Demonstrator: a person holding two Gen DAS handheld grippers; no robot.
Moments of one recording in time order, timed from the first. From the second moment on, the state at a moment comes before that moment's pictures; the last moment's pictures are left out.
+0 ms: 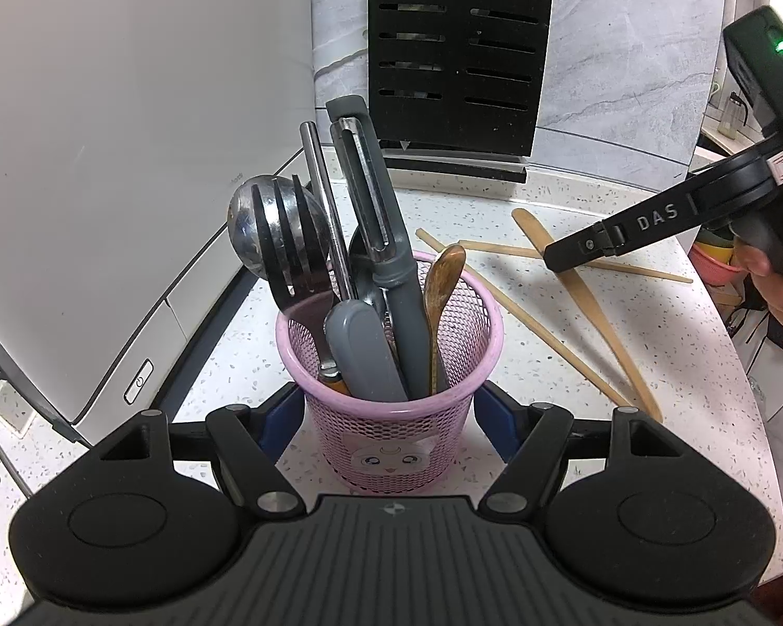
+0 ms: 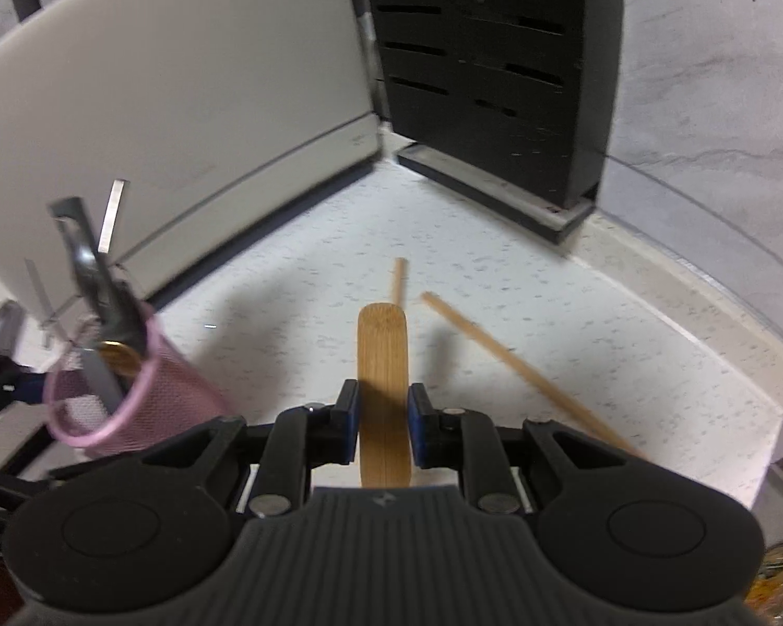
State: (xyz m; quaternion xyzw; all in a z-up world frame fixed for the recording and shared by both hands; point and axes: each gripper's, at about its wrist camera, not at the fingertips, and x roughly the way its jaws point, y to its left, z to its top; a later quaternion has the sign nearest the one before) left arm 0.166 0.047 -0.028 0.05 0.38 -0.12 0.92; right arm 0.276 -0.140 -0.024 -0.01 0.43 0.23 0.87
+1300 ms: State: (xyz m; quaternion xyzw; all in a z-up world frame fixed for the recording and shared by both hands) left arm 0.163 0.050 -0.027 0.05 0.38 -0.12 0.92; right arm 0.240 -0.072 -0.066 -0.19 0.50 0.30 0.79
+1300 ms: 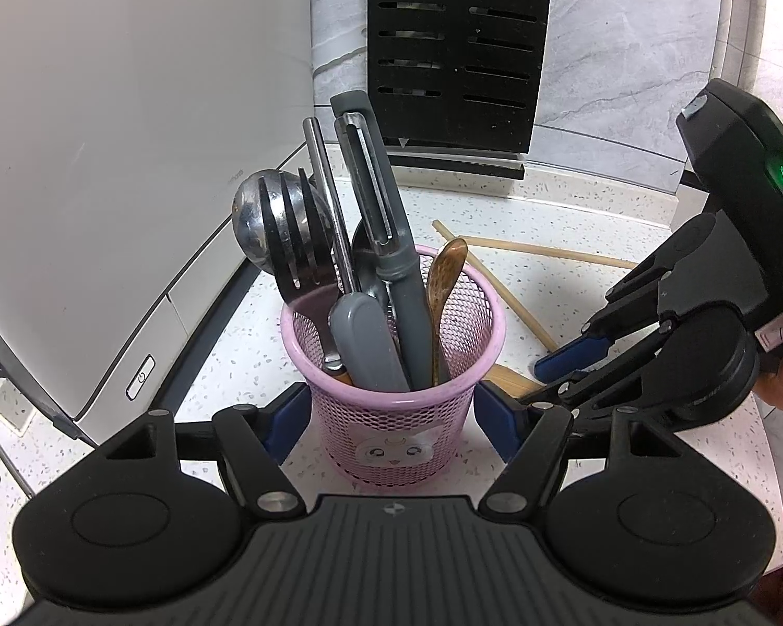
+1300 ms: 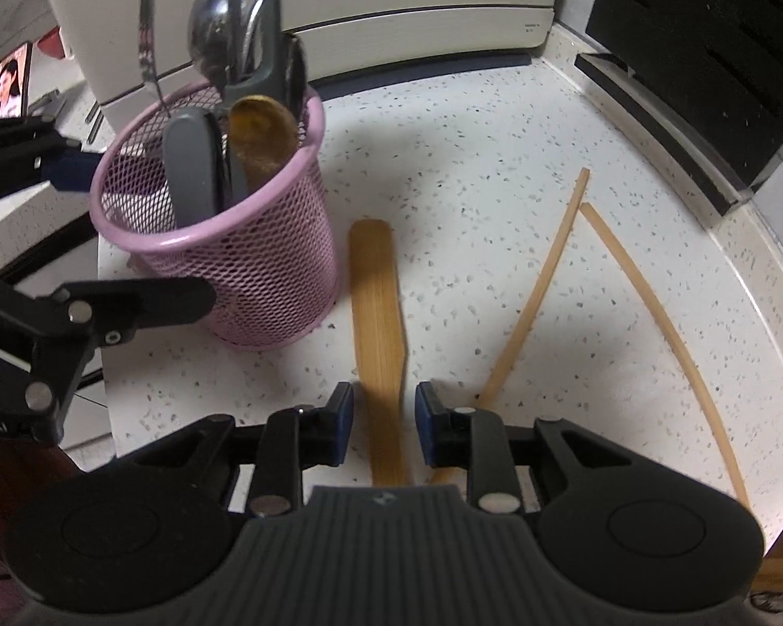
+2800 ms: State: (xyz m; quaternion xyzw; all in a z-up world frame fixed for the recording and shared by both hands) left arm 0.165 0.049 -0.028 0.05 0.38 -0.12 0.91; right arm 0.220 -0.087 0.040 0.01 0.31 0.38 0.87
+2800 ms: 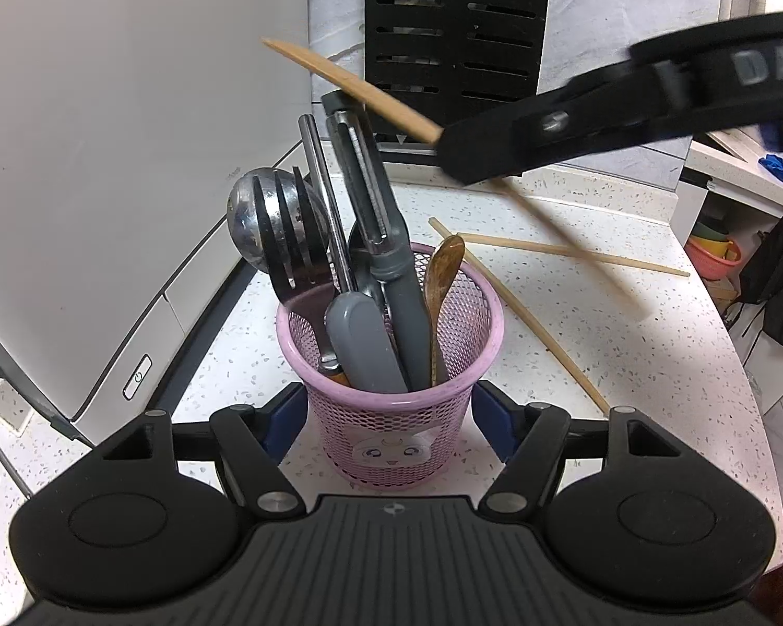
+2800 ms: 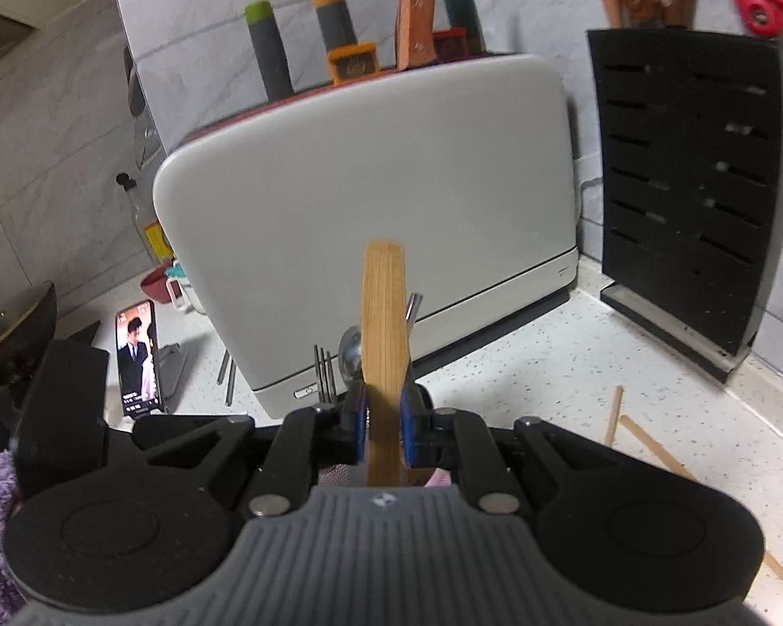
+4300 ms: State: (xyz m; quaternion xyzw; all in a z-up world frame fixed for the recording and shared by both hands) left arm 0.161 0.058 -0.024 0.04 0.37 -0.13 0.92; right arm 0.219 -0.062 0.006 -0.06 0.38 0.36 0.85
